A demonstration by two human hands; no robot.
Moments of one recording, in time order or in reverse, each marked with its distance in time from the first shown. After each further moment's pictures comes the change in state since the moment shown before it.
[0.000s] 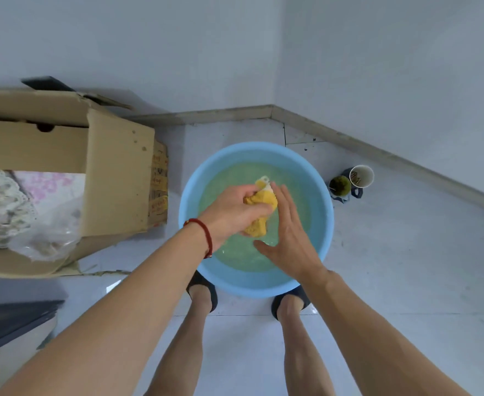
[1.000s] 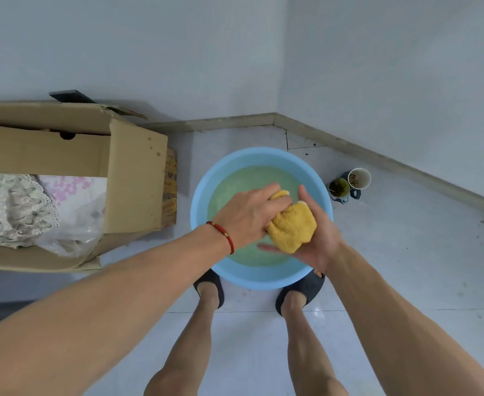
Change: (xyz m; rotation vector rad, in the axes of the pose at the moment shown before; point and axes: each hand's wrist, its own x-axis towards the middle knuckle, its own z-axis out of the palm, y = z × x) left_hand -0.002 -0.013 0.000 1.032 0.148 0.999; right_hand -0.009 -0.047 -0.052 1.368 -0.315 0.644
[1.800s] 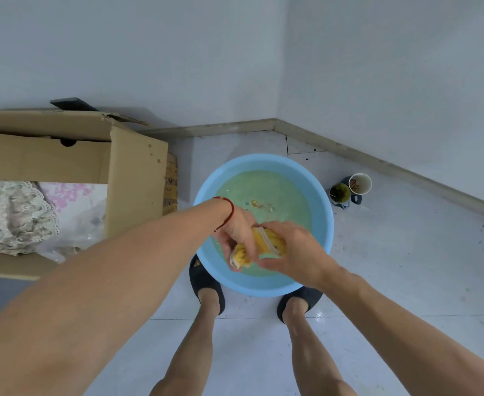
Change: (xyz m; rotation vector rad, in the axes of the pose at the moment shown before) left_hand 0.025 -0.032 -0.017 -0.754 -1.214 -0.934; right_hand 0.003 0.019 -0.001 -1.434 0.250 -0.375
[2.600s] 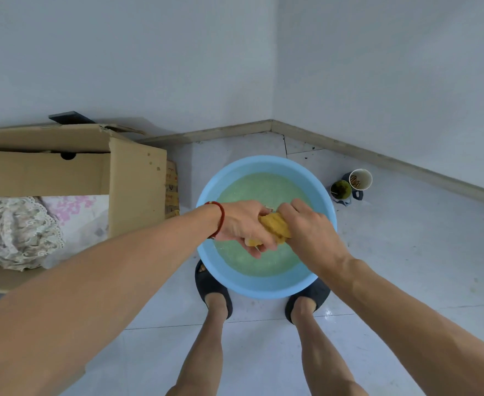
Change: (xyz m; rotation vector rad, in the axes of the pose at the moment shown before) left_hand -0.022 0.011 0.011 -0.157 0.175 0.329; right_hand 0.006 -0.010 -0.020 -0.490 0.263 -0.174
